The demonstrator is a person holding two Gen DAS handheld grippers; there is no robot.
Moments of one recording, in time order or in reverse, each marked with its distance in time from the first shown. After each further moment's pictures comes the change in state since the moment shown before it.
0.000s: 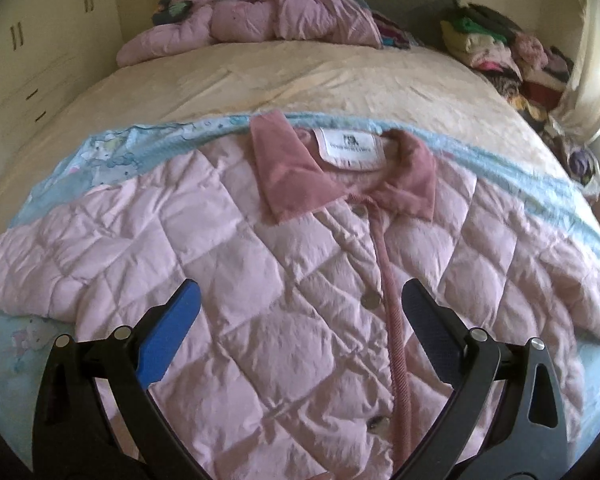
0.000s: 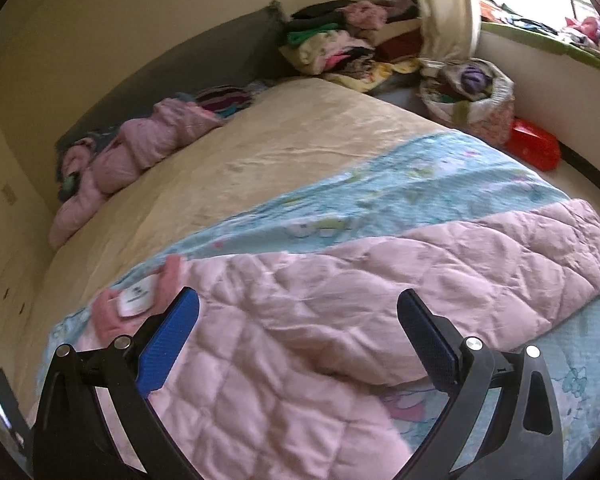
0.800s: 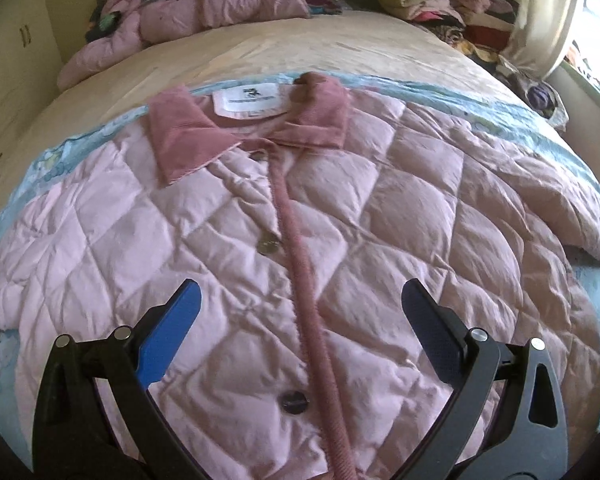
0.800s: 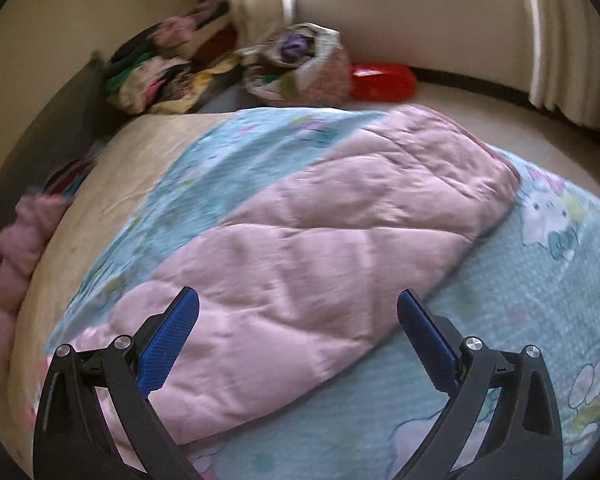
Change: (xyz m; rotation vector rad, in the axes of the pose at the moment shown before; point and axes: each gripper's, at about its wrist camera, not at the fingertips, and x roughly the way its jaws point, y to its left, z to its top) left arm 0.019 -0.066 -0.038 0.191 0.048 -0.106; right arm 0.023 -0.216 -0.023 0.462 -0.033 -0.370
